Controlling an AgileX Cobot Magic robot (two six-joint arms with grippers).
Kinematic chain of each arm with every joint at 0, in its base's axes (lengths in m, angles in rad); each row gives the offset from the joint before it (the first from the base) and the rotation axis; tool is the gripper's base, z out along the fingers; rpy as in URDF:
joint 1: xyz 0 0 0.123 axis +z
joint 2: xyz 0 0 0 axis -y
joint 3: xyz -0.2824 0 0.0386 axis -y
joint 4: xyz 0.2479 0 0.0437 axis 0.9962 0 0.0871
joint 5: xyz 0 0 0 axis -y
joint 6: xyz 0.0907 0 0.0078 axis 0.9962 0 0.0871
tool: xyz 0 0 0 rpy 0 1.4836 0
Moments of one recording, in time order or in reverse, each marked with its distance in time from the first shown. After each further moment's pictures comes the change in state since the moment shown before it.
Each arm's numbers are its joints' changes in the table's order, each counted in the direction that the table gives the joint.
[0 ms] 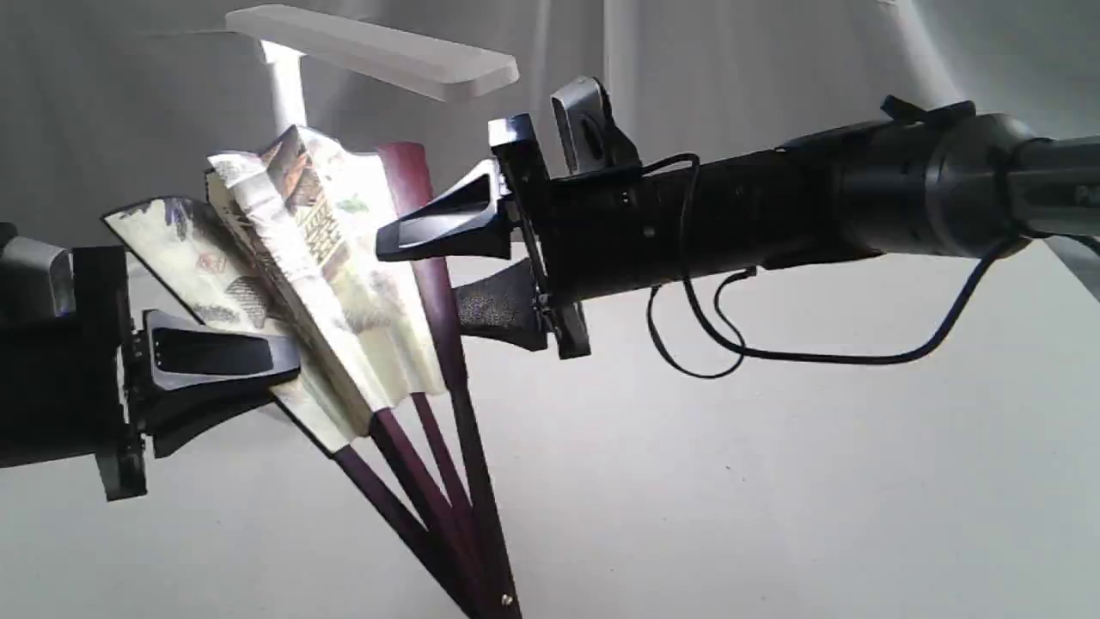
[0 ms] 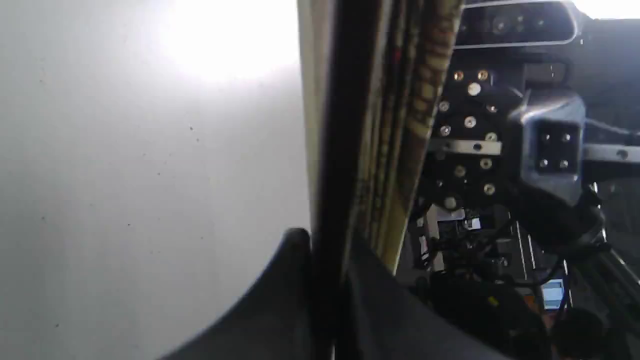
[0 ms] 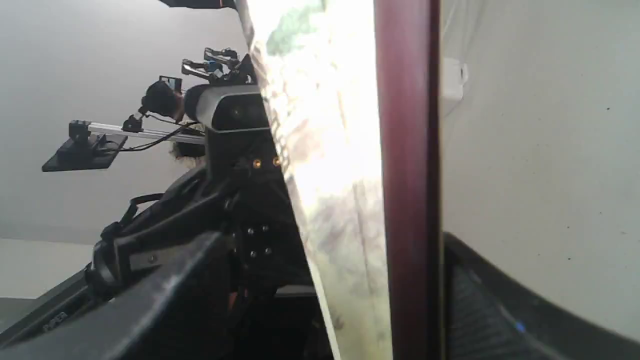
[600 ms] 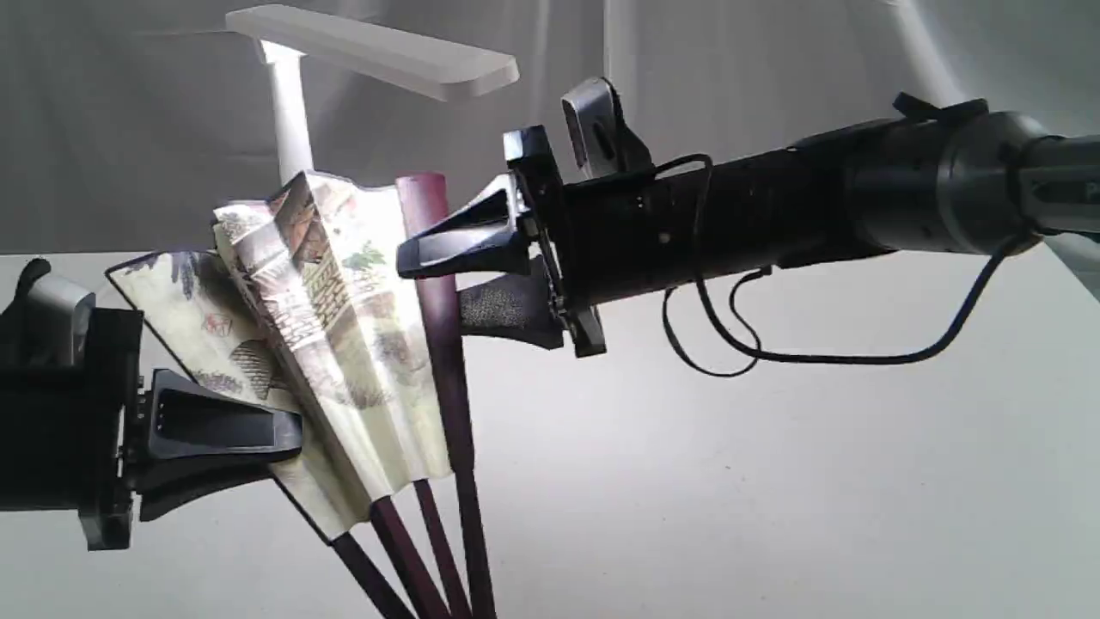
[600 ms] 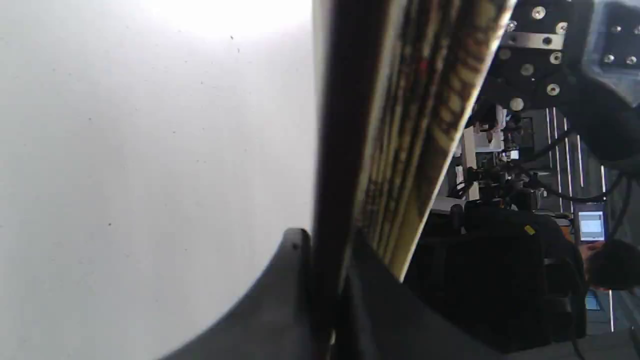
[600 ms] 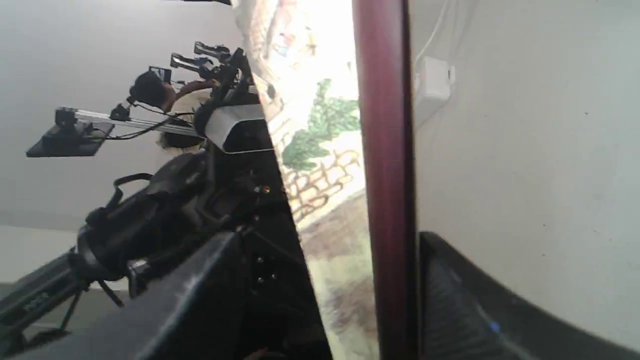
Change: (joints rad) left arm 0.000 0.000 0.000 0.165 -0.019 -0.052; right arm -0.022 0.000 0.000 -0.040 -0.025 -0.040
